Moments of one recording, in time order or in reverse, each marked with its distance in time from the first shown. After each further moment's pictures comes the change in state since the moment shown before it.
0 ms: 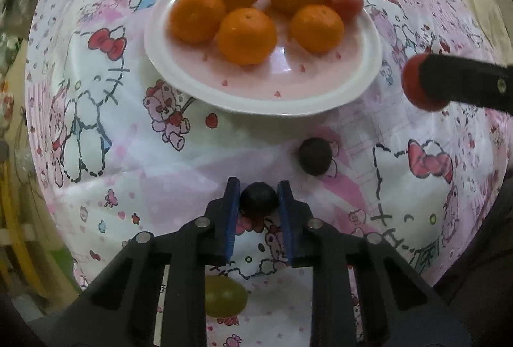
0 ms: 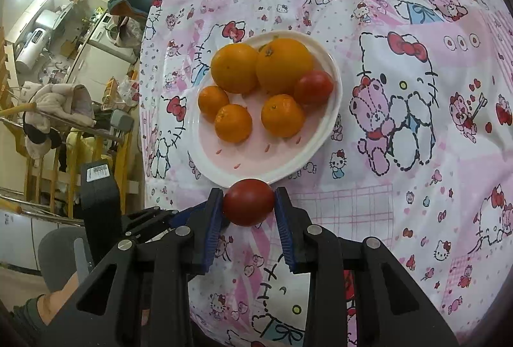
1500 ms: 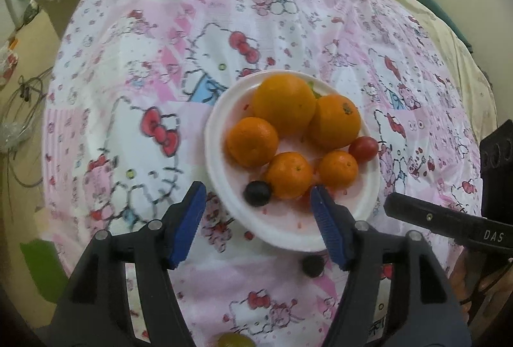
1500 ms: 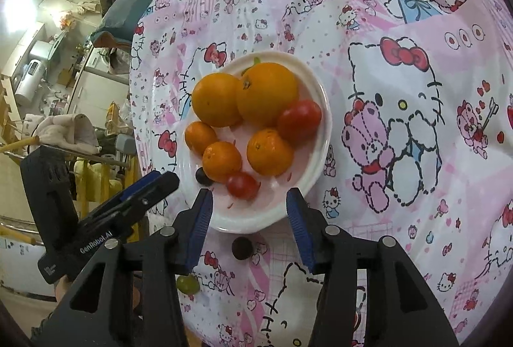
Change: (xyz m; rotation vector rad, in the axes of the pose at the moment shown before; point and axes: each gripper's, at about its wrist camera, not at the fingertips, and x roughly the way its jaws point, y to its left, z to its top) left arm -0.047 0.067 0.054 -0.253 -0.225 -0.101; right arm 0.012 -0.023 0.028 0.101 -0.026 0.049
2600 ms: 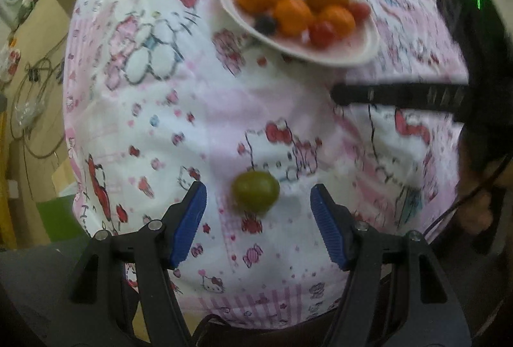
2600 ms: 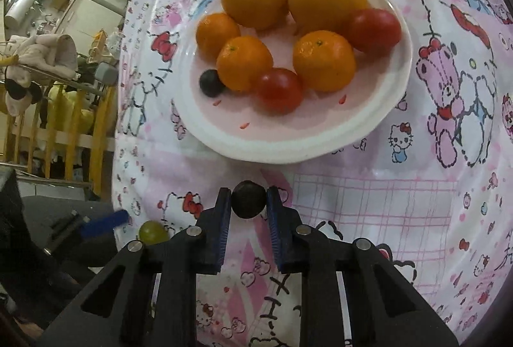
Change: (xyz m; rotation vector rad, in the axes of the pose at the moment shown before) left arm -0.020 -0.007 -0.122 0.111 0.218 0.077; right arm 0.051 0.033 -0.047 -0.209 0.188 -0.124
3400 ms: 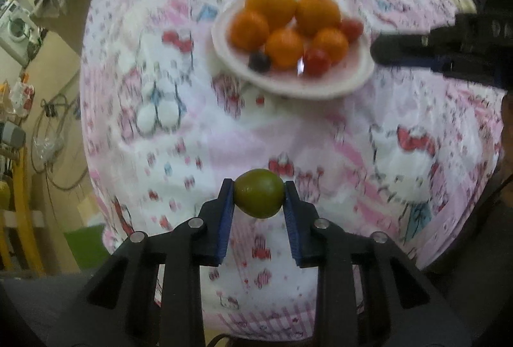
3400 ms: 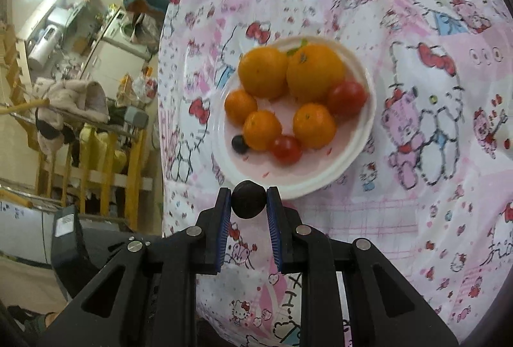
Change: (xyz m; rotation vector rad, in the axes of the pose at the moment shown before) left arm -0.022 -0.025 0.033 0.088 -0.098 0.097; right arm -0.067 -0.016 0.017 0.106 -0.172 0.137
